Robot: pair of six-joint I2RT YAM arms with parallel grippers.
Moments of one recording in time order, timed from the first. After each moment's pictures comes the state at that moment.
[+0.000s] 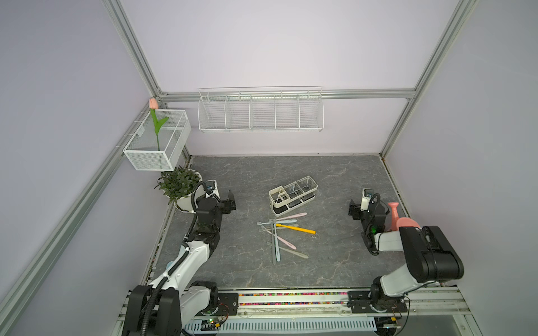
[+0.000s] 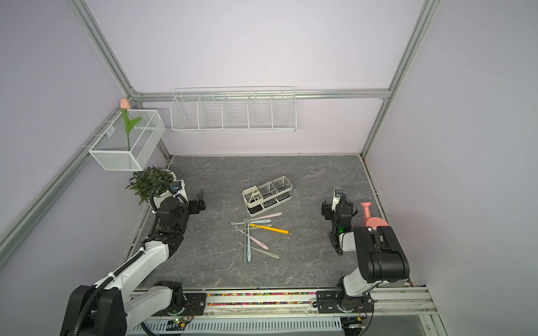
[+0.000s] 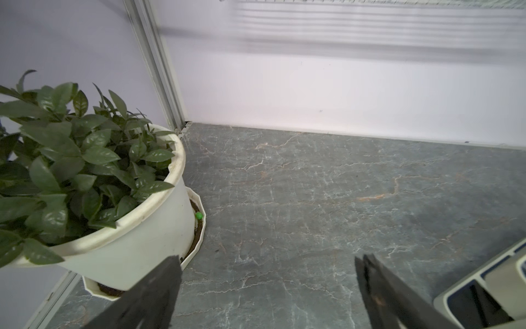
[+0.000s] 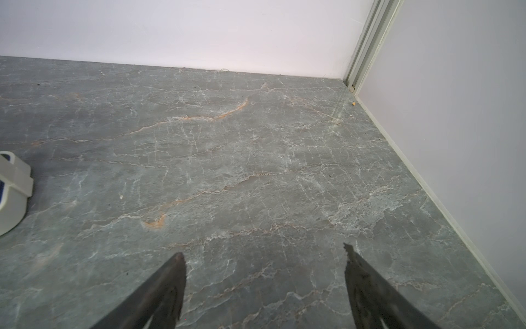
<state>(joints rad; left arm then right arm) -0.19 1.06 0.46 0.36 -0.19 -0.09 0.03 1.56 0.33 0.88 0.15 -0.04</state>
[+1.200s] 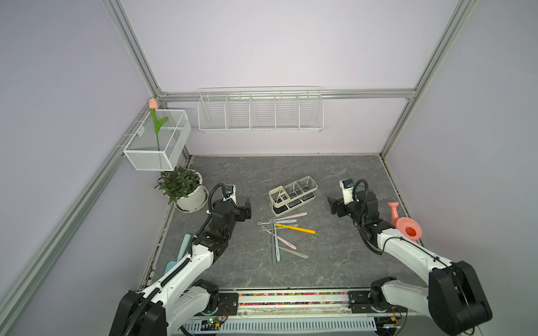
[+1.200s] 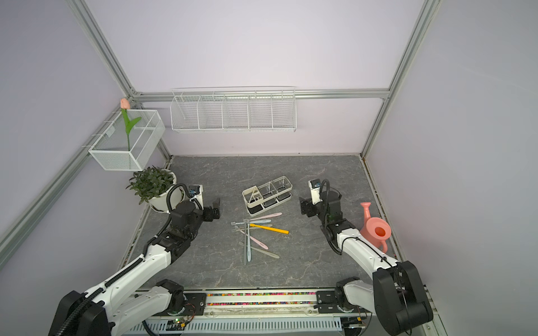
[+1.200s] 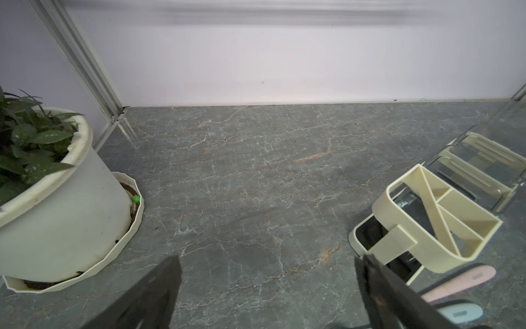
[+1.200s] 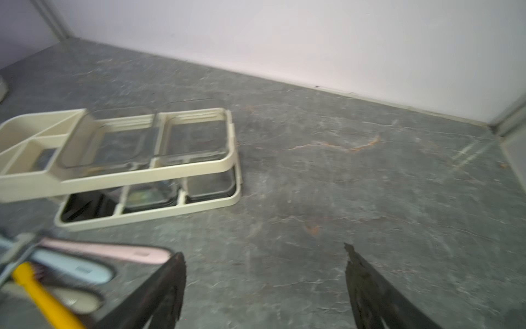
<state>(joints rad) -0.44 1.02 0.50 0.14 -0.26 -0.14 0.35 1.20 0.60 0.13 -0.04 -0.02</state>
